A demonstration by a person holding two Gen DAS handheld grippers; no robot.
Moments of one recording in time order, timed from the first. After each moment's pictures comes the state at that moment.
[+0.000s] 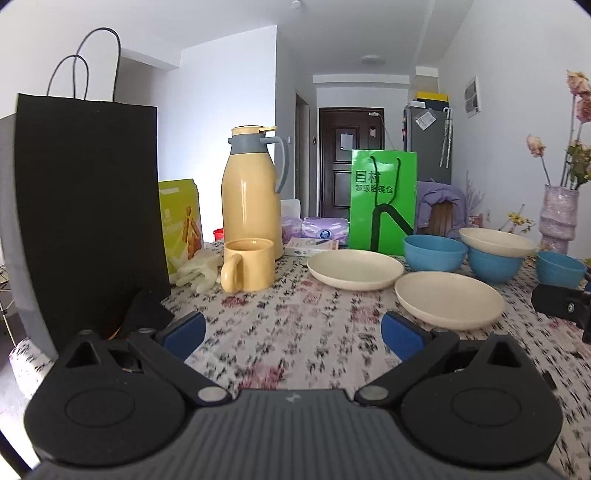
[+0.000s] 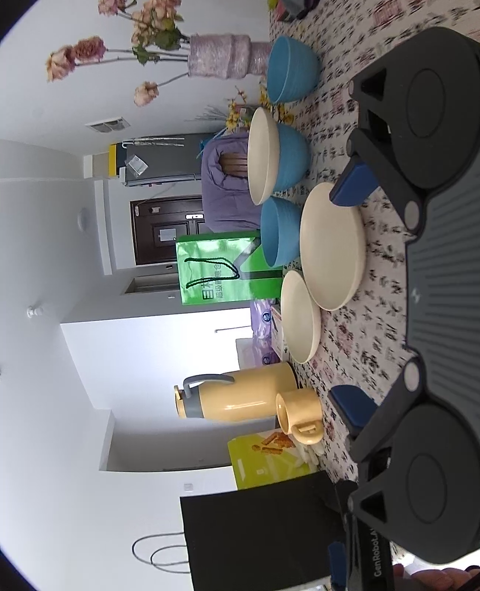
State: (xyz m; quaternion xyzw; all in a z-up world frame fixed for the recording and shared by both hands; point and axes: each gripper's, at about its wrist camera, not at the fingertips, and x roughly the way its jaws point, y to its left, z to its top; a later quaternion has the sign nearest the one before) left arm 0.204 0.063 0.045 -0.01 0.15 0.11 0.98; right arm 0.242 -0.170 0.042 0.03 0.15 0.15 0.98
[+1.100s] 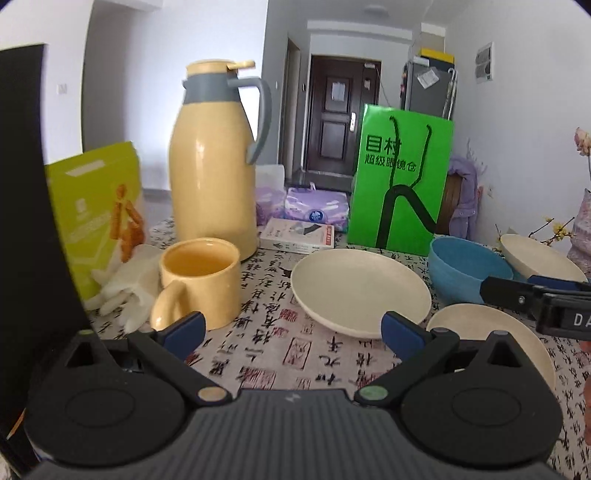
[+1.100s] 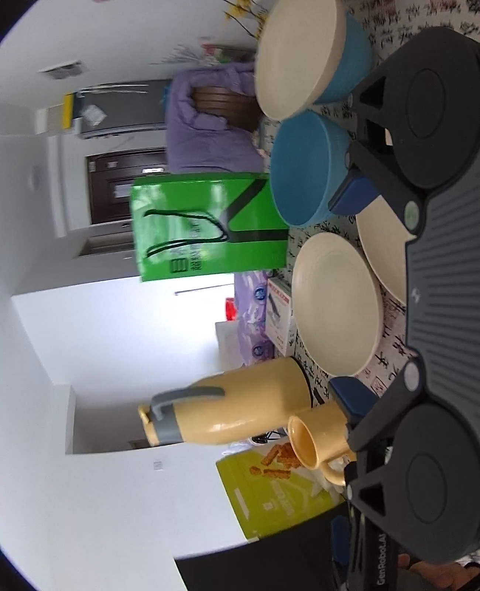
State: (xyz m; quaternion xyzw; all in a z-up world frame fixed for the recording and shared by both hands) left arm 0.417 0.108 0.060 -0.05 0.25 0.07 0.97; right arm 0.492 -0.128 0.048 0.03 0.23 0.23 0.95
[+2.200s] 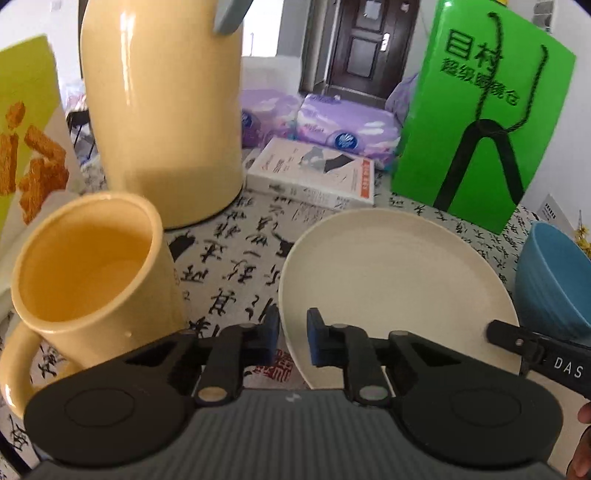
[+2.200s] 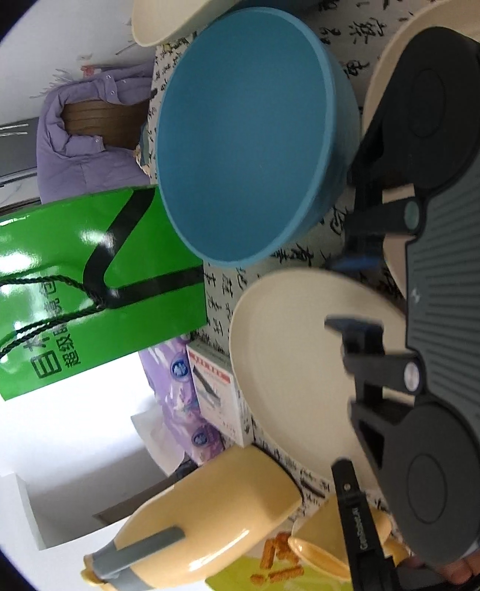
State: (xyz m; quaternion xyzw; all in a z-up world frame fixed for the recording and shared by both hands) left arm 0.606 0.144 -0.008 -0.11 0.39 0.09 0.91; right arm 0.661 -0.101 -0.037 0.09 0.40 0.16 0.90
